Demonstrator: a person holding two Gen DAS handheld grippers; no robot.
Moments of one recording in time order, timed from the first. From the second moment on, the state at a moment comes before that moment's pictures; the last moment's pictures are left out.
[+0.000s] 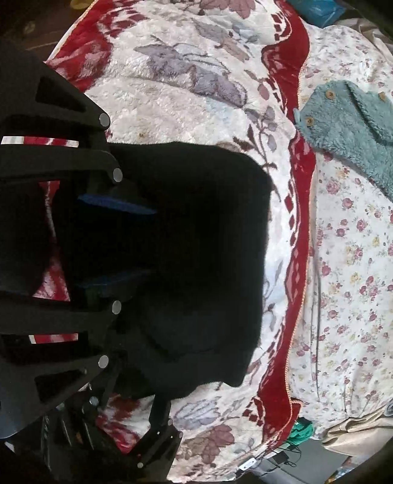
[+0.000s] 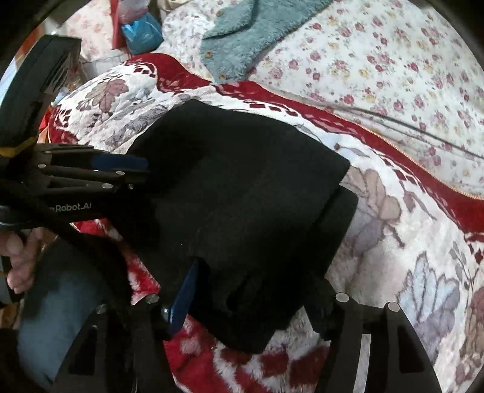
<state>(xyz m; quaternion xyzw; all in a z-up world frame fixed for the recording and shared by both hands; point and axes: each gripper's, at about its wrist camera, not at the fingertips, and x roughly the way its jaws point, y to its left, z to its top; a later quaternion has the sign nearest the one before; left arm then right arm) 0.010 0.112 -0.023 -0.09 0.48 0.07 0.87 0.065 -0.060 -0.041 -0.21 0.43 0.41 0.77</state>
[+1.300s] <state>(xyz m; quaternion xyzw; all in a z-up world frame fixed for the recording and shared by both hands) -0.095 0.041 0.024 -0.01 0.39 0.16 0.91 -0.056 -0.132 -0.018 -0.07 0.43 0.34 0.84</state>
